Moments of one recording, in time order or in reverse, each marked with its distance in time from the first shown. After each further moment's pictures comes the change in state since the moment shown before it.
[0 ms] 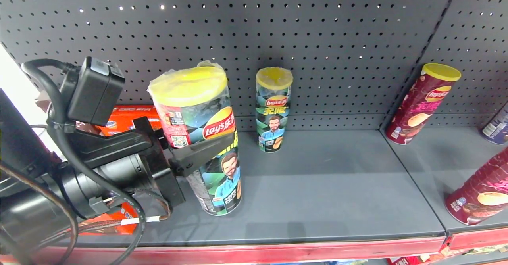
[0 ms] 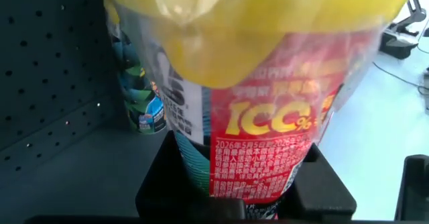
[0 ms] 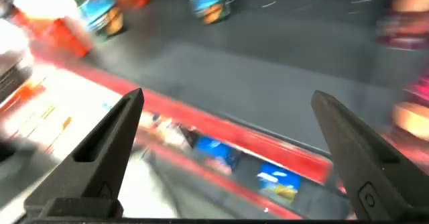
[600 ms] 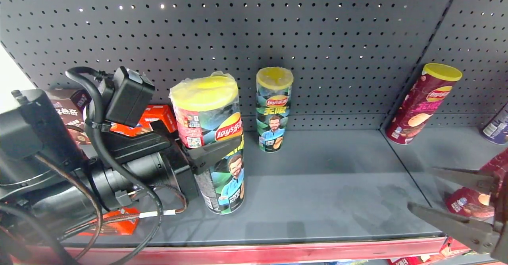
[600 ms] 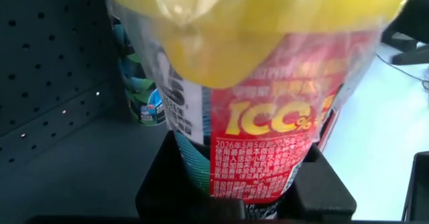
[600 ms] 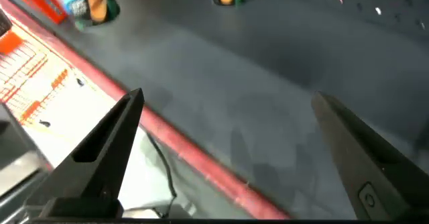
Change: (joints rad) left arm 0.011 0.066 -0.017 -0.006 0.003 0.001; right arm 0.190 0.570 -0.091 -0.333 -0.077 -0.132
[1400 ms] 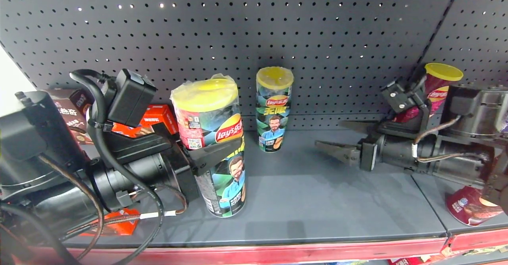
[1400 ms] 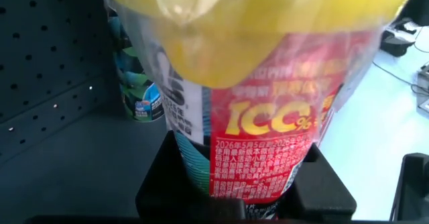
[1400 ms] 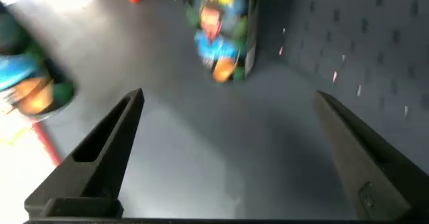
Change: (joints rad) left arm 0.002 0.003 0.004 0.000 -0.008 -0.036; right arm 0.043 0.581 -0.316 -0.353 0.073 -0.023
